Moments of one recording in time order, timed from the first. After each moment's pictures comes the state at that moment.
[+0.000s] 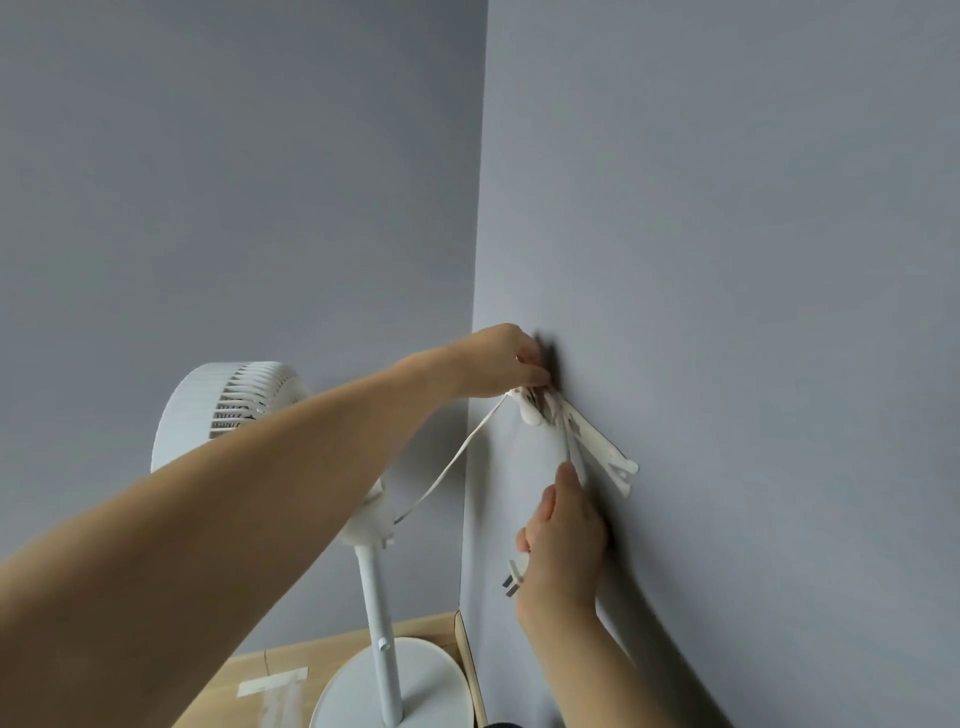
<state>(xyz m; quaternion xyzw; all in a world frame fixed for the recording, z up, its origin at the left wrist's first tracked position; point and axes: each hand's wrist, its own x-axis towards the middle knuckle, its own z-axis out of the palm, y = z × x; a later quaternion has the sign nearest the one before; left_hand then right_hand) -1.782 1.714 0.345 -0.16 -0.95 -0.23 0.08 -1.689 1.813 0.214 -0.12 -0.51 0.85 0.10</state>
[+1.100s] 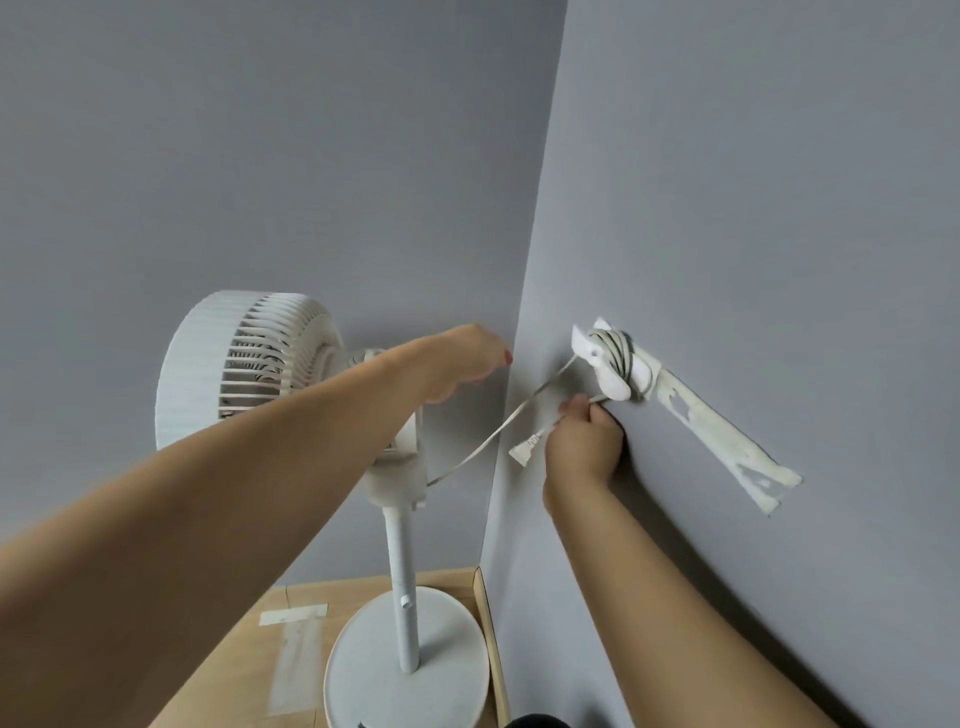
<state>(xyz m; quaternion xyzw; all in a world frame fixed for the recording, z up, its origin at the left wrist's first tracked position) -1.821 1.649 0.274 0.08 -0.90 -0.42 -0.01 -1.796 1.768 0.202 -0.14 -0.66 0.72 0.15</state>
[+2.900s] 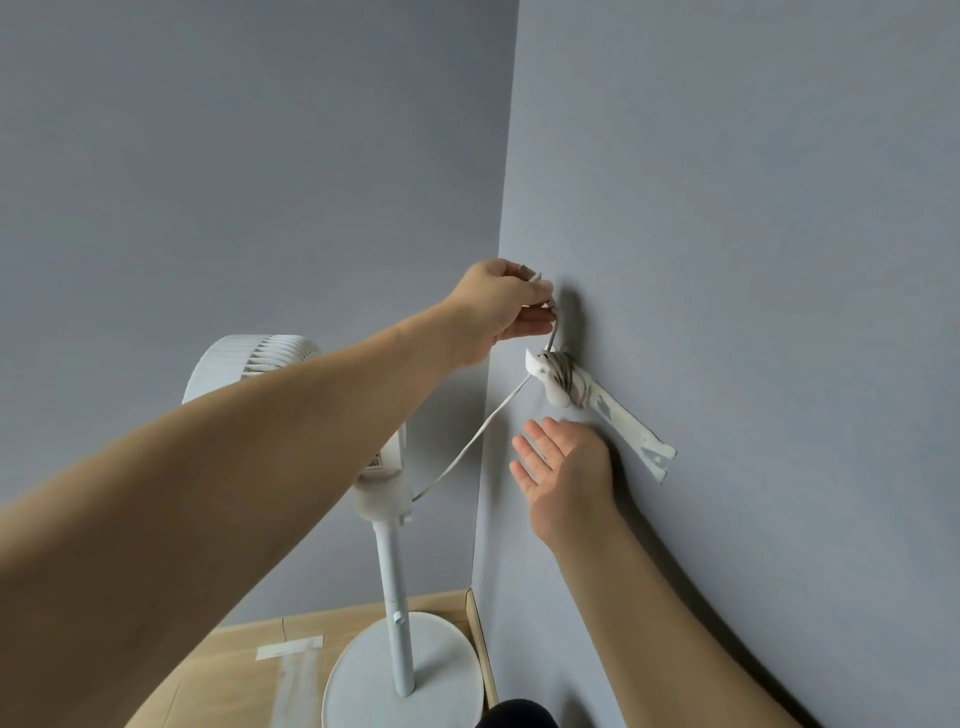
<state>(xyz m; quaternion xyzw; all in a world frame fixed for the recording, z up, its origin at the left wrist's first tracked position) -1.780 1.703 0.358 -0.05 -0.68 -0.73 0.09 -1.727 1.815 0.236 -0.09 -0.41 0.90 -0.13</state>
